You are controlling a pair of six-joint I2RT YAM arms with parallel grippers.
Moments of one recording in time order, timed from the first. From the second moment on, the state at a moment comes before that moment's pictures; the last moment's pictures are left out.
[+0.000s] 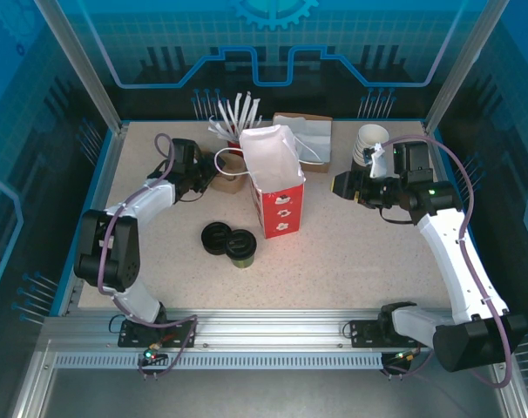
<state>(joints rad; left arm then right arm) -0.14 1.67 1.11 -0.16 0.22 -1.01 0.13 1.15 1.23 -0.89 -0.63 0.44</state>
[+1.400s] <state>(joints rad) -0.13 1.69 1.13 -0.17 0.20 -1.01 0.13 1.15 1.23 -0.89 -0.63 0.43</state>
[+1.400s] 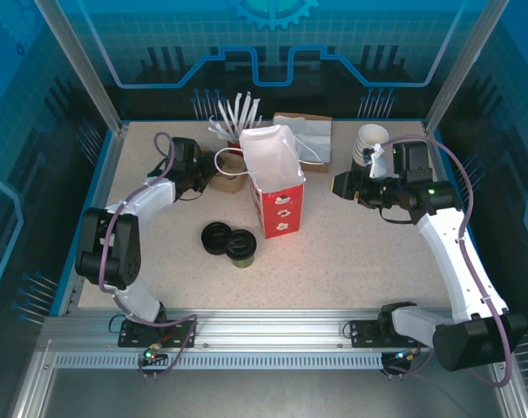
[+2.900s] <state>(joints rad) -0.12 1.74 1.08 -0.03 0.21 -1.11 0.13 1.15 1.20 -0.89 -0.63 0.43</state>
